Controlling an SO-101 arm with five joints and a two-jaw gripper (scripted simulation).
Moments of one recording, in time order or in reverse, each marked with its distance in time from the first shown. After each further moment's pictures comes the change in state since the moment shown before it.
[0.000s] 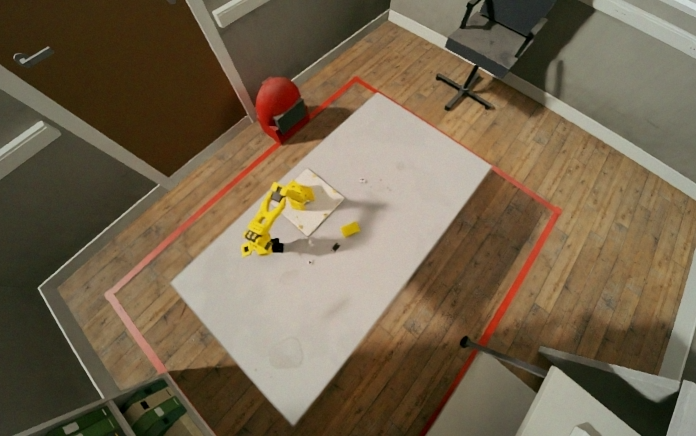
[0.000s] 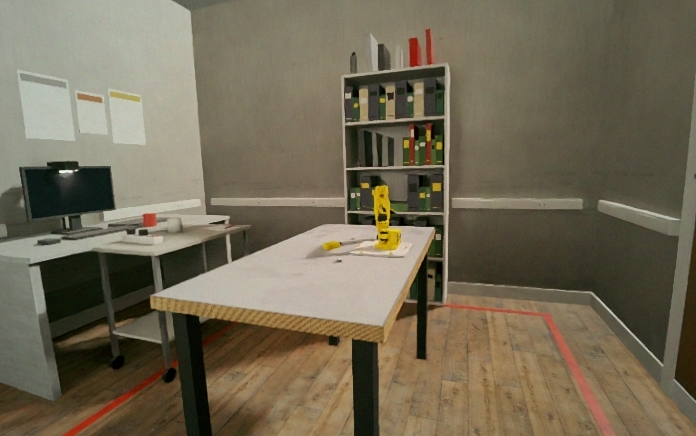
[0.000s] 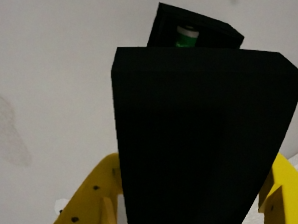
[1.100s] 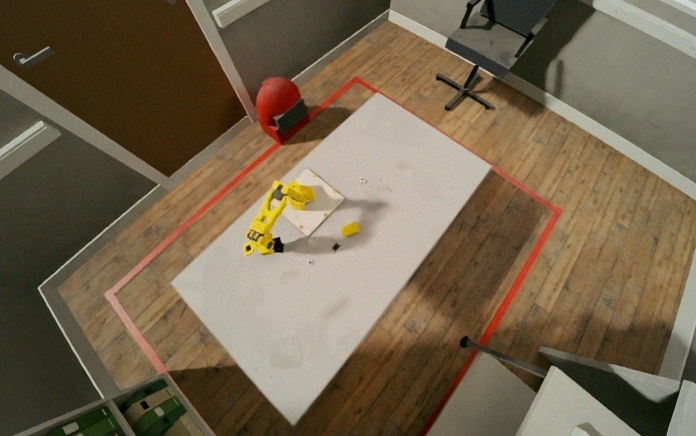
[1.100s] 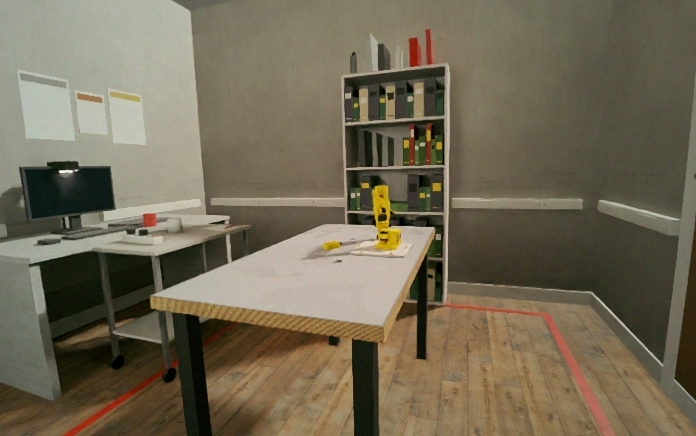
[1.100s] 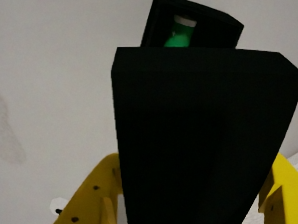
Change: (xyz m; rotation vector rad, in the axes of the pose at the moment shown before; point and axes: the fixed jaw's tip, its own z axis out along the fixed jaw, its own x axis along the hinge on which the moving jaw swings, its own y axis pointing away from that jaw) arm 0.006 -0.002 0.003 -0.001 -0.001 0.003
